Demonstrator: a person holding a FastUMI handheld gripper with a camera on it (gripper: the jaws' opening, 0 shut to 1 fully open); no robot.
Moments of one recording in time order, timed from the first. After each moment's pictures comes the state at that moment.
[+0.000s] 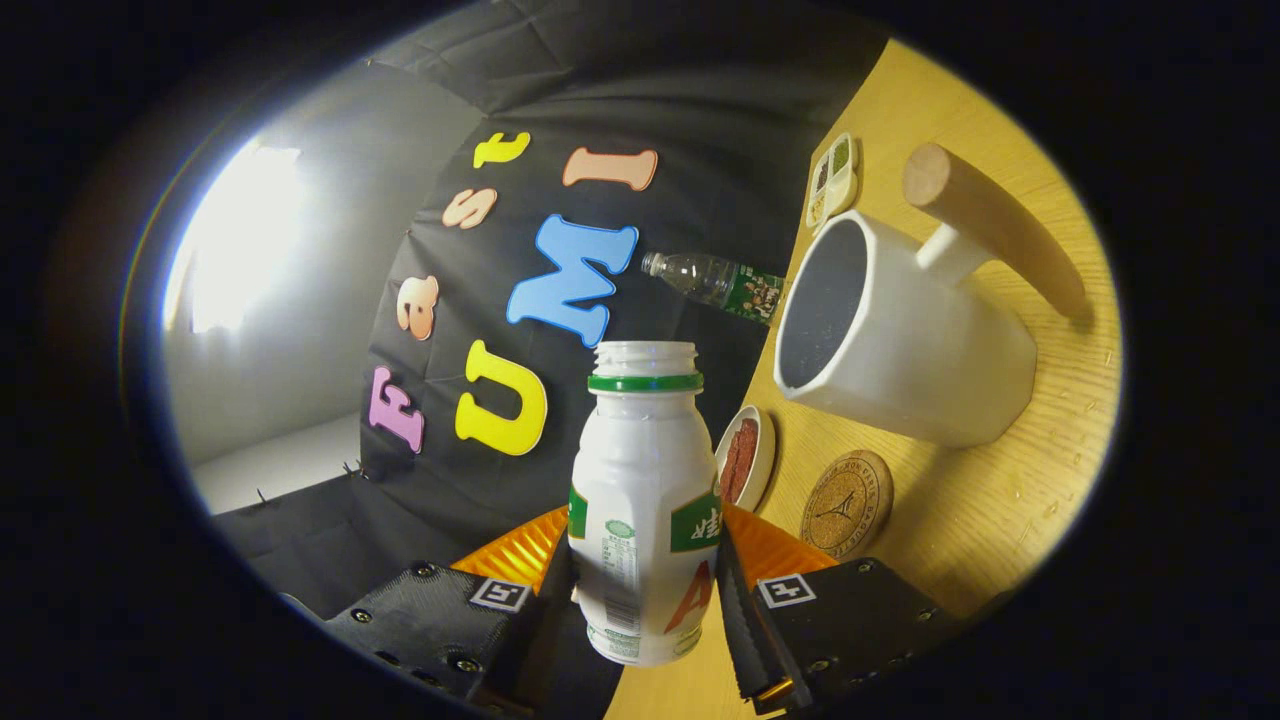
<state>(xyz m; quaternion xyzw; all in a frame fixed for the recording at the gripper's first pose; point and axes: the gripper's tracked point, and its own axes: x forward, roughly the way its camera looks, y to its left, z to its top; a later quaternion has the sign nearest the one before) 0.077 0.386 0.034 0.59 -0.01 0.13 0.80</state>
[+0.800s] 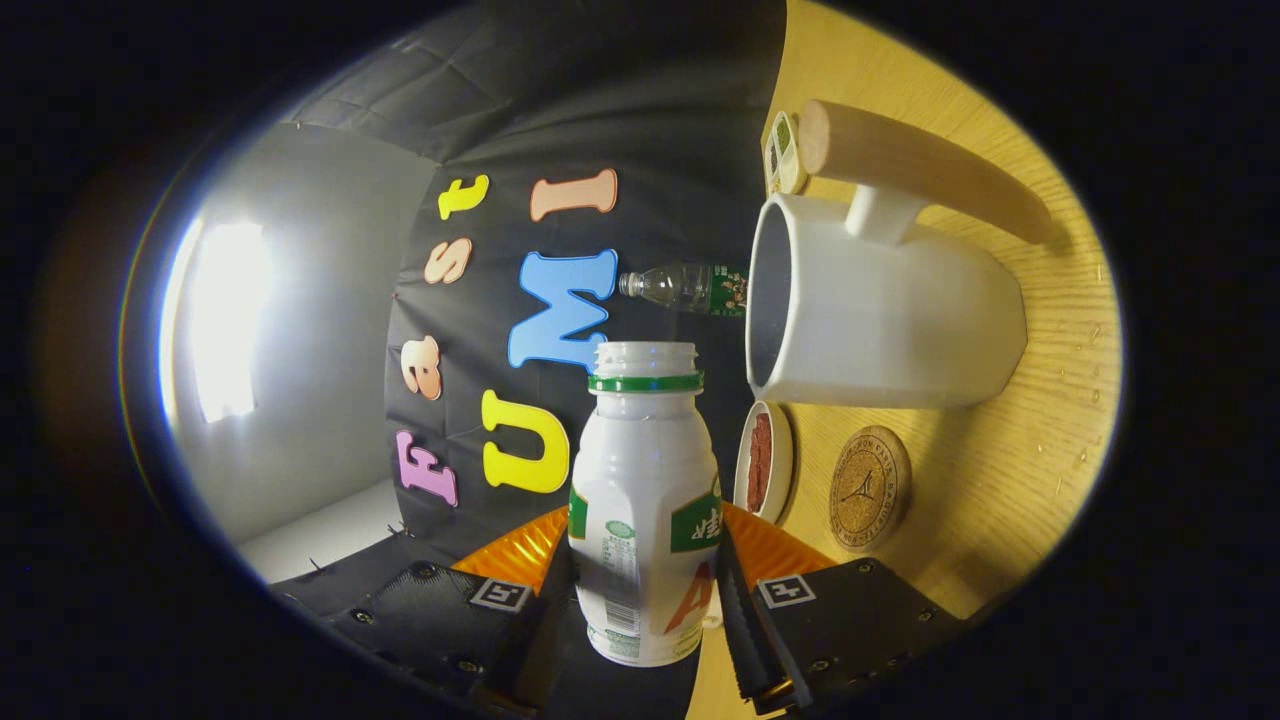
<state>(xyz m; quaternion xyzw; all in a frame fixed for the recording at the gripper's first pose) 0.081 0.381 0.042 0.67 -0.03 0.13 0.73</state>
